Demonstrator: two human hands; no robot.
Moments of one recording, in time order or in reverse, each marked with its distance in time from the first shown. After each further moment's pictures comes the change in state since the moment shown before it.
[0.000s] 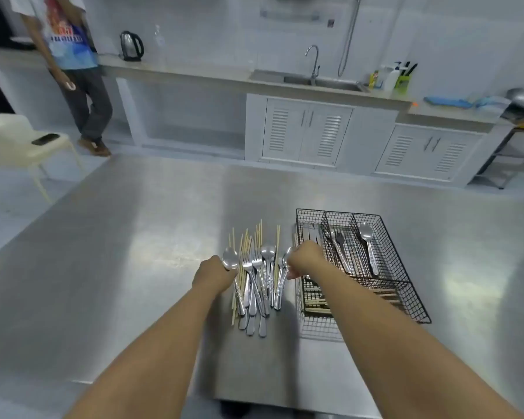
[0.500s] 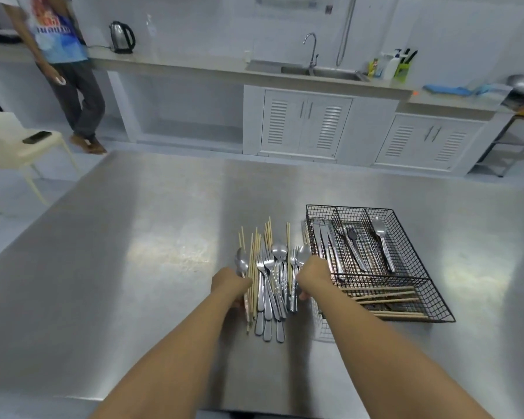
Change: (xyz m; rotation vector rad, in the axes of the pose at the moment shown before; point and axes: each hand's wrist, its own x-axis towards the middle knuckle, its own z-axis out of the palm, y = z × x) left_hand 0.018 -0.008 0.017 -0.304 -0.154 -0.182; right_hand 0.014 0.018 0.046 -0.165 0.150 0.083
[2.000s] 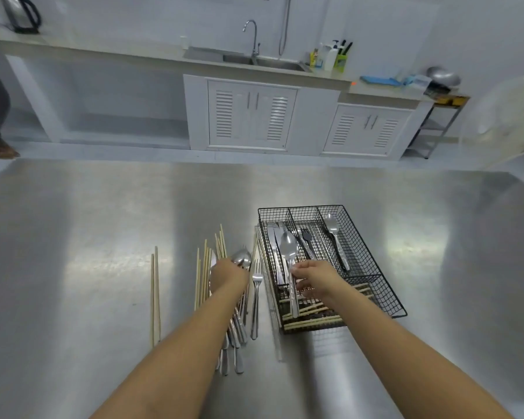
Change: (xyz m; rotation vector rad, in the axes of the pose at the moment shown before) left_hand 0.029 0.081 0.078 0.110 0.091 0.083; right_hand 0.020 0.063 -0.080 0.693 -0.196 0.094
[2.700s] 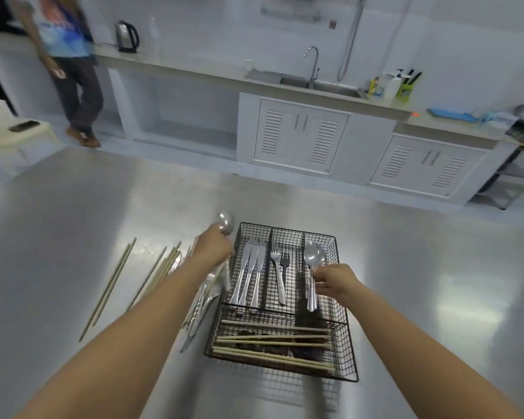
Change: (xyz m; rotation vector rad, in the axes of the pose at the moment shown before) left_hand -0.017 0.099 0.015 -0.151 0.081 0.146; right_hand 0.108 -0.018 -0.145 -0.015 -0.024 0.015
